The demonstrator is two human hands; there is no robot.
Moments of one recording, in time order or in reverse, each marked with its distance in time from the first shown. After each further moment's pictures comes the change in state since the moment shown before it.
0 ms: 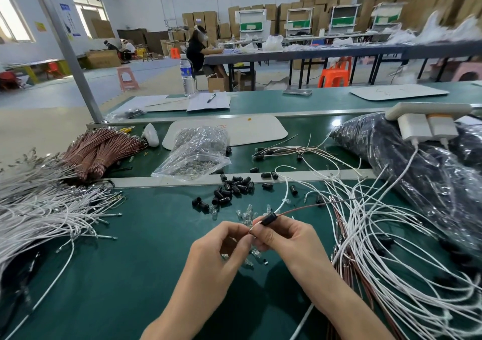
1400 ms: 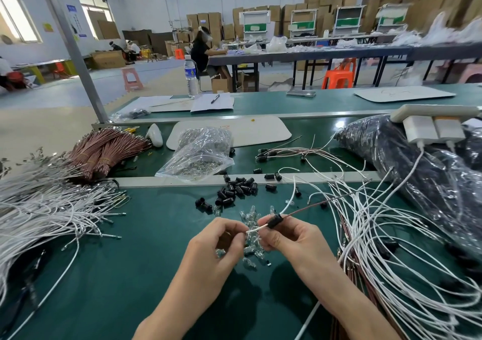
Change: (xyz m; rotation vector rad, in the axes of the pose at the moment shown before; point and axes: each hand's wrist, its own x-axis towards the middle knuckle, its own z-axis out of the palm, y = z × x) left_hand 0.004 -0.007 -0.010 0.044 0.026 -0.014; right_hand 0.001 -0.002 -0.007 -0.047 -0.032 -0.027
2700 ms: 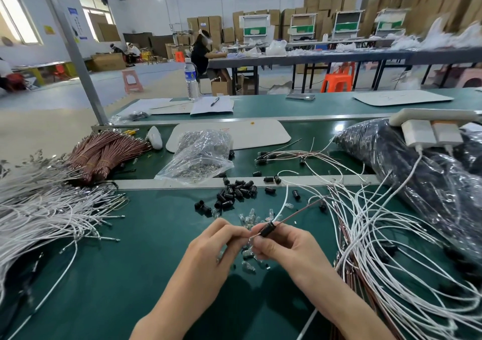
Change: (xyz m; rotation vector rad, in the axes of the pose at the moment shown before) left_hand 0.005 -0.004 -0.001 0.198 0.012 0.253; right_hand -0.002 0.001 0.005 0.048 -0.059 0.067
